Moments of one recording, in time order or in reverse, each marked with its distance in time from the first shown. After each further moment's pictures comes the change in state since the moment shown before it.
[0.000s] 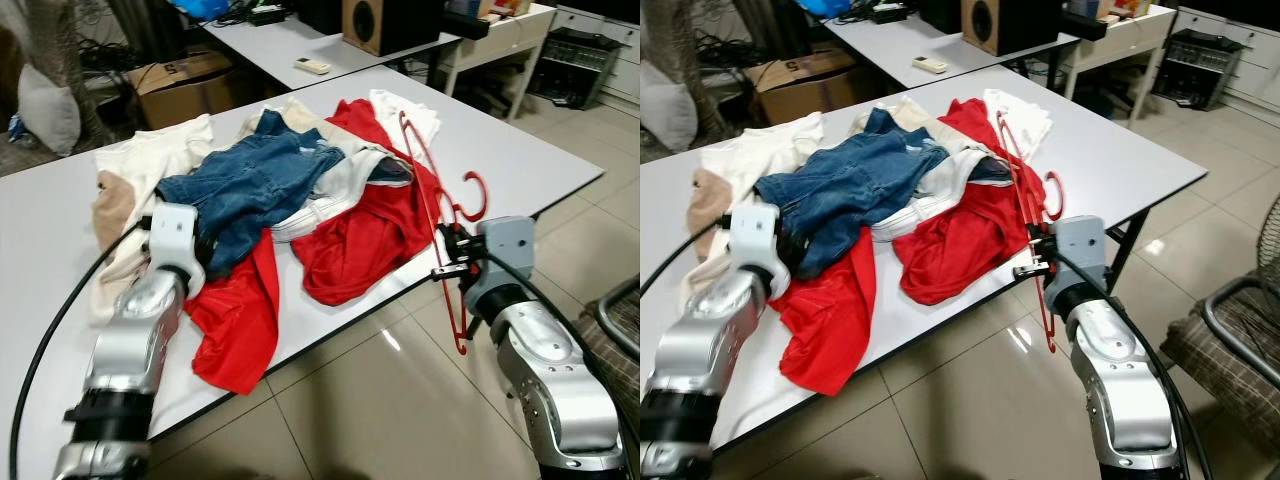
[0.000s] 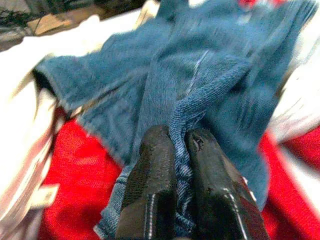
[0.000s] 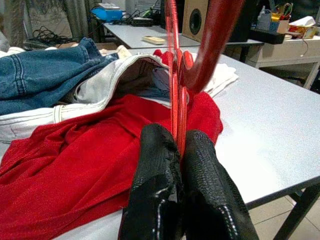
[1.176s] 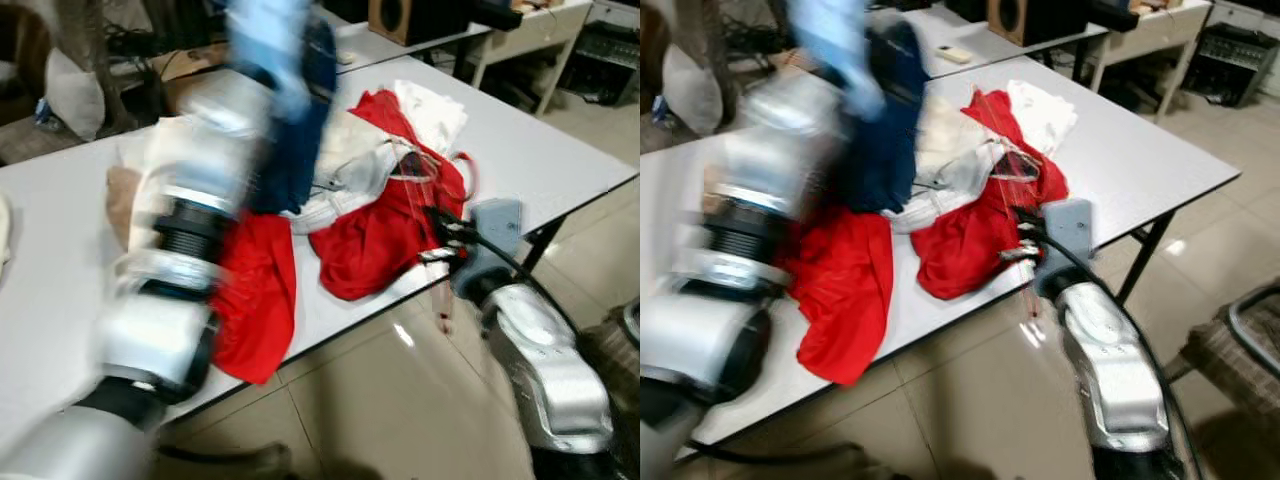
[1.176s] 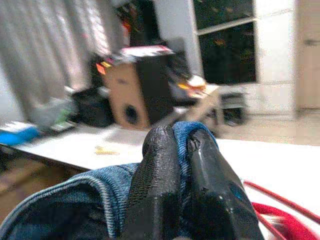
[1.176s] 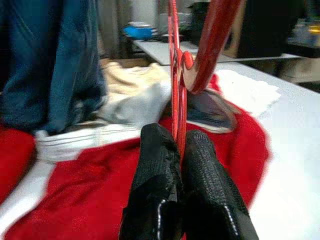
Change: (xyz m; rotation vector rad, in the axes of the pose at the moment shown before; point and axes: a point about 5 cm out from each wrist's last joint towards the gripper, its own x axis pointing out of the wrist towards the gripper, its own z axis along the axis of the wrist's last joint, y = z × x) left arm 0.054 -0.125 0.179 0.167 -0.433 -0.383; right arm 0.009 0.007 0.013 0.027 -0.080 0.055
